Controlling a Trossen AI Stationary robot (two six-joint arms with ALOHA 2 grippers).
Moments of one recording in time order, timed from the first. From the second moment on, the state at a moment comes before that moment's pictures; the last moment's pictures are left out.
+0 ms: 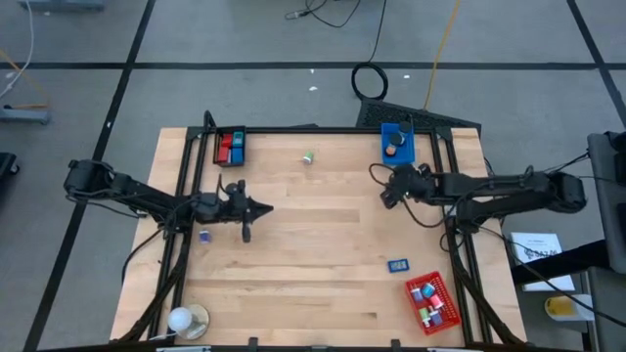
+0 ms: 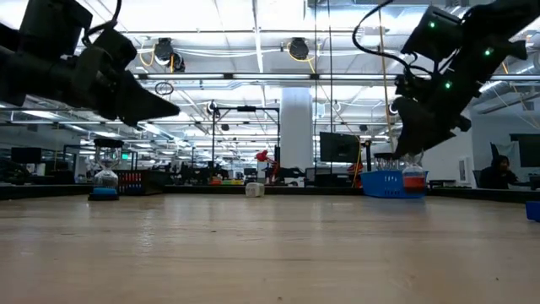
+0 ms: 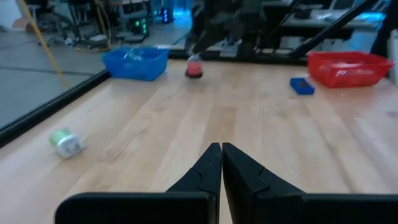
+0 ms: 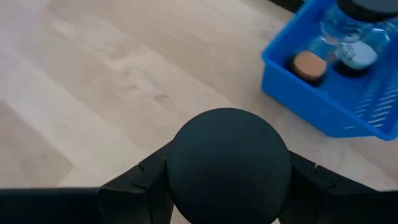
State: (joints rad) left arm -0.10 1.09 0.10 0.83 -0.24 -0.04; right arm -0.18 1.01 0.51 -0.46 0.49 0.61
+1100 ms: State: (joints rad) left arm -0.10 1.09 0.11 0.82 -0.21 -0.05; right arm -0.44 1.00 0.86 -0.99 0.36 0.53
